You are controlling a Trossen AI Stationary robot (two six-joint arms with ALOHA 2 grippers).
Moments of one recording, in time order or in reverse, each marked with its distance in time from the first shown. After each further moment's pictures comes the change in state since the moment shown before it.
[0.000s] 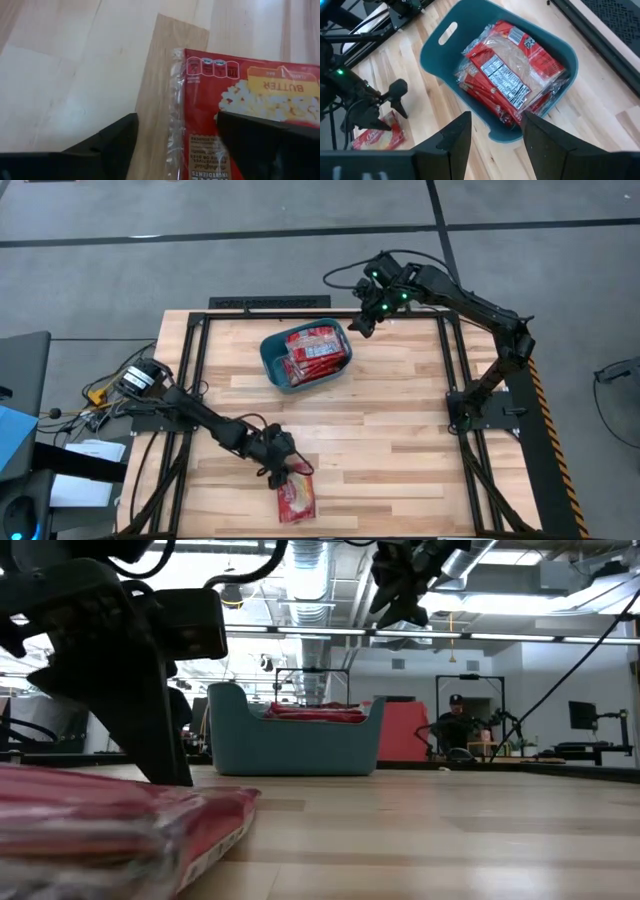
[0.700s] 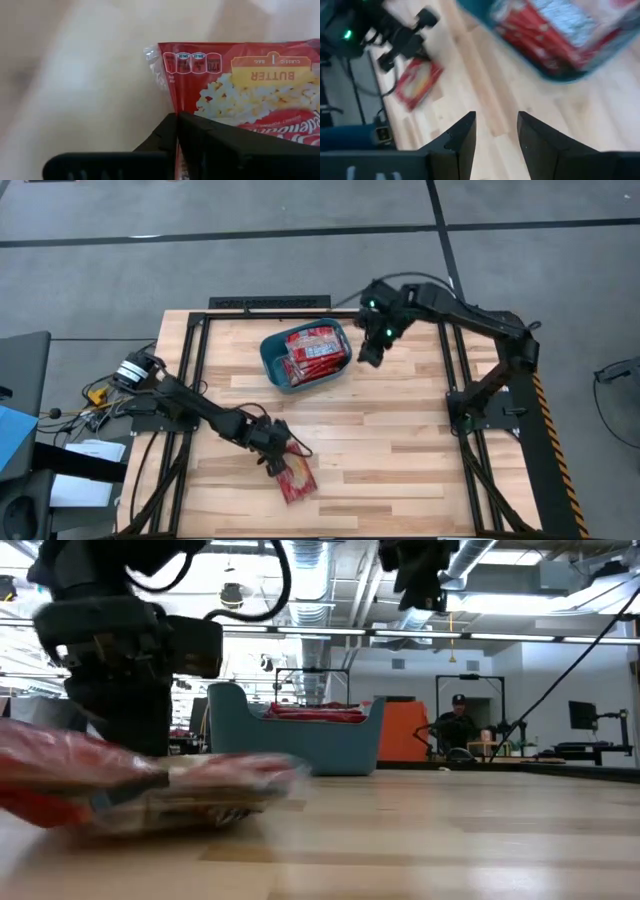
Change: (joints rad) left arm 0.082 -0.067 -0.006 -0.166 0.041 -0.110; right arm 0.167 -0.046 -0.024 -0.189 -0.013 0.080
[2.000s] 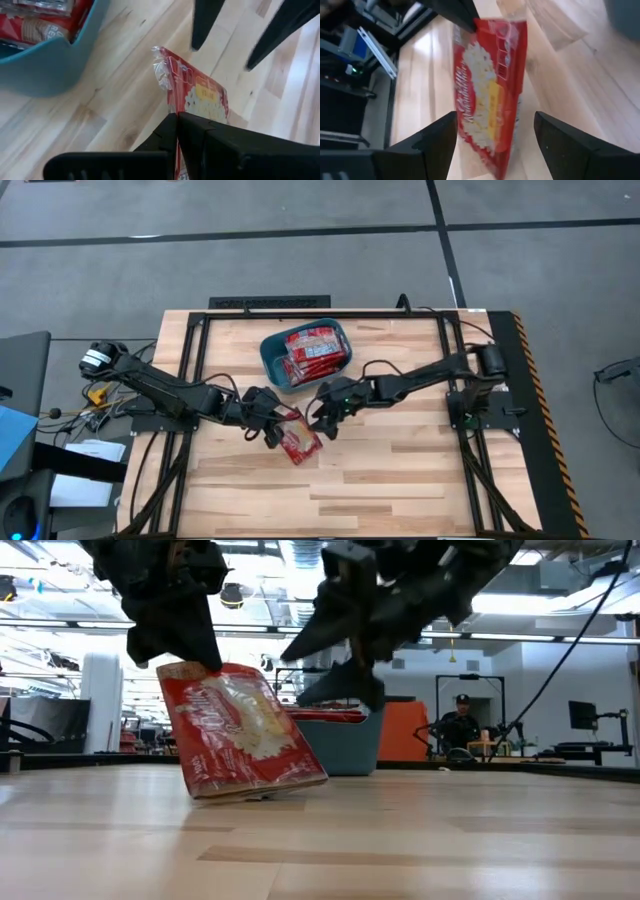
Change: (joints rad) left arm 0.091 -0.375 -0.006 -0.078 -0.253 0.015; right arm 0.448 0.217 -0.631 1.359 0.203 0.427
